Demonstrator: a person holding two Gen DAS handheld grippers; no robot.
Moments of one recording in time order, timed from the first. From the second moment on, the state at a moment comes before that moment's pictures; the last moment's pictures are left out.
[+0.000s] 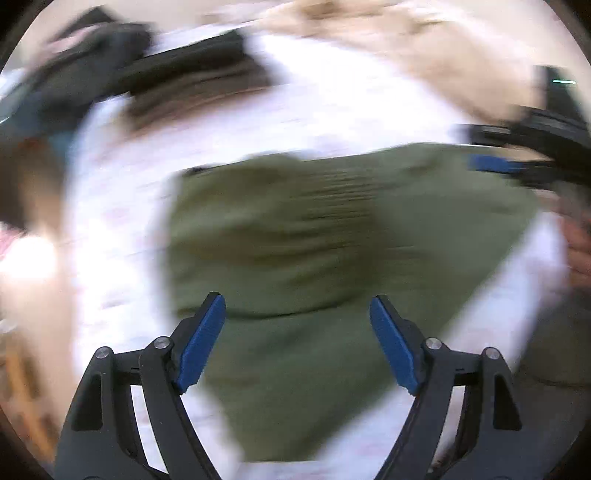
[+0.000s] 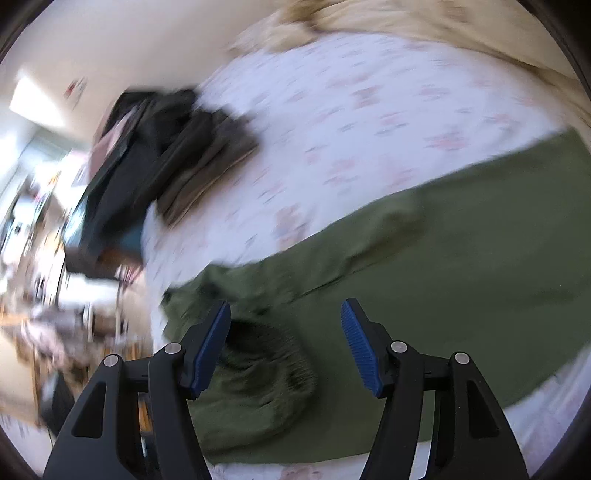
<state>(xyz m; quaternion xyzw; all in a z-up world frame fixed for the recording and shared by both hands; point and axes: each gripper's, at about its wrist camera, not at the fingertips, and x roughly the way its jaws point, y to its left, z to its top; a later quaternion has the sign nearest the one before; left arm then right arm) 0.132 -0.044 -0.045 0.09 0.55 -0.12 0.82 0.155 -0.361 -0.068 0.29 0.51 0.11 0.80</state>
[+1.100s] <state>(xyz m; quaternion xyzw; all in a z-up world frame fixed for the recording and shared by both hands) 0.091 -0.080 -0.144 0.14 0.66 -0.11 0.73 0.230 -0.276 -0.133 0.24 0.57 0.16 0.77</state>
